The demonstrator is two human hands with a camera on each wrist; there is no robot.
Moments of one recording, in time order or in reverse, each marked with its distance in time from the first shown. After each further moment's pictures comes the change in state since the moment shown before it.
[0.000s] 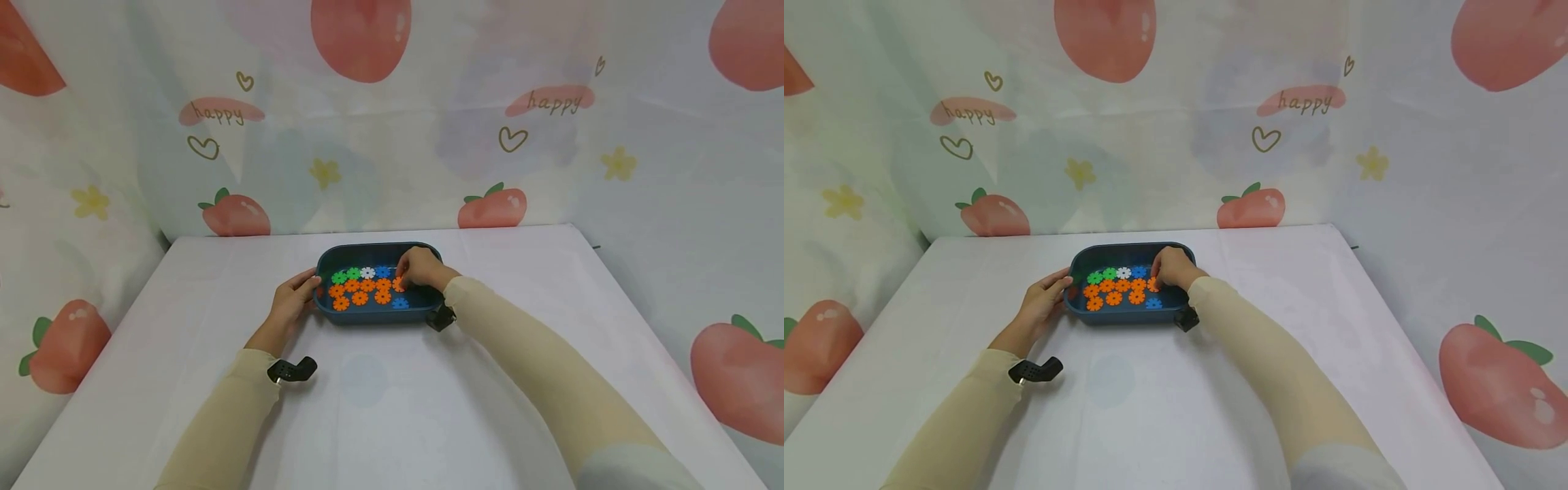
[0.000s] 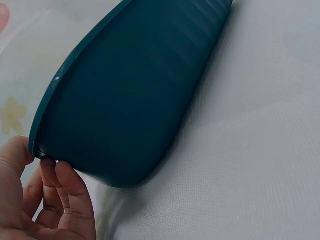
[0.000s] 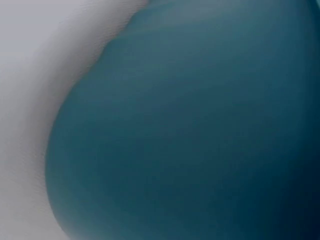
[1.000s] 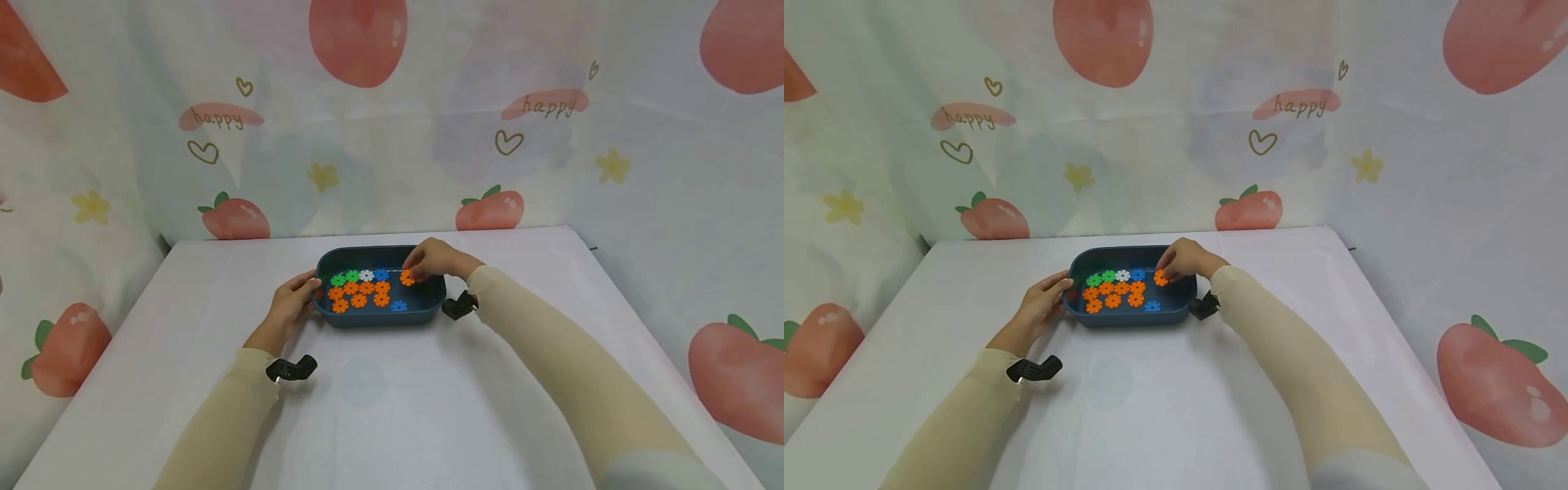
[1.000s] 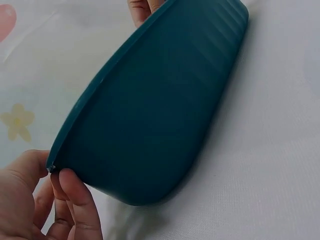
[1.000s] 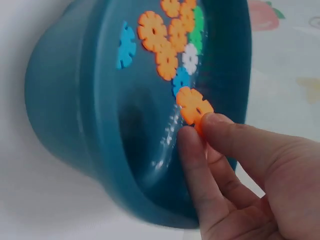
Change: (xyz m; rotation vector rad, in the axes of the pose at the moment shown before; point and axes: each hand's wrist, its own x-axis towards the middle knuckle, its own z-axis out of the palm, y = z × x) left_hand -0.003 0.005 0.001 0.000 0.021 -0.065; right_hand -0.026 0.010 -0.044 0.169 -0.167 -0.113
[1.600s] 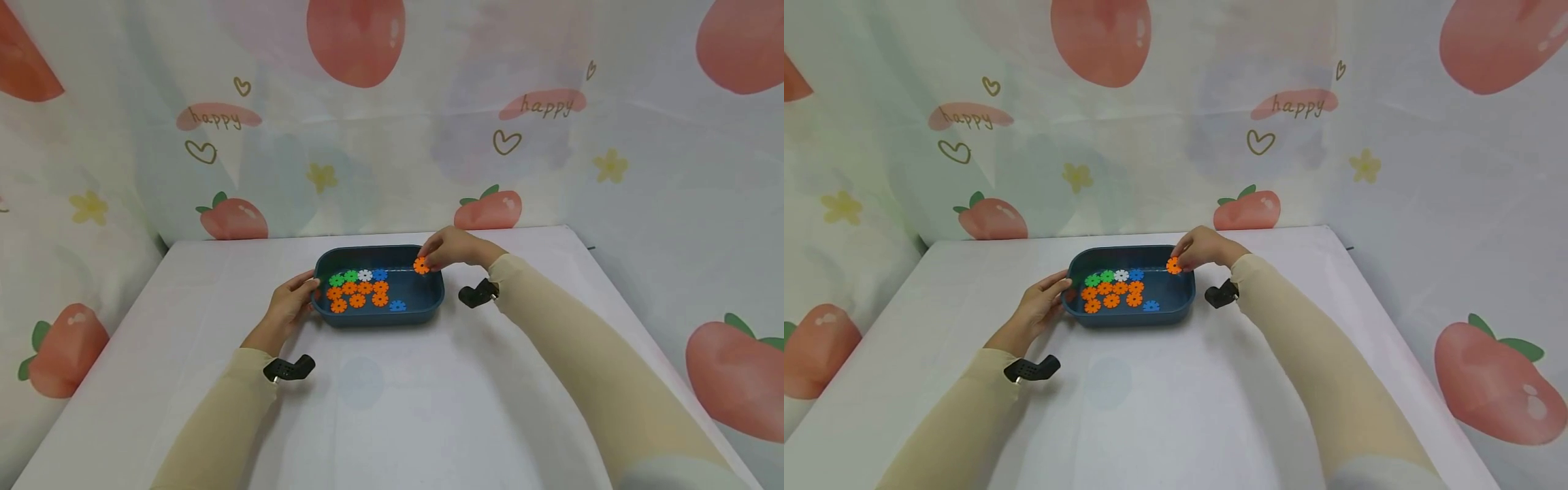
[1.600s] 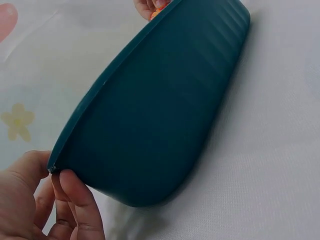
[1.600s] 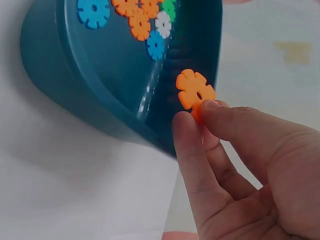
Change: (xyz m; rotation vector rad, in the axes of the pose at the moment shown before) left_hand 0.000 0.001 -0.001 -0.016 -0.019 -0.023; right_hand -0.019 0.013 -0.035 0.033 -0.010 -0.002
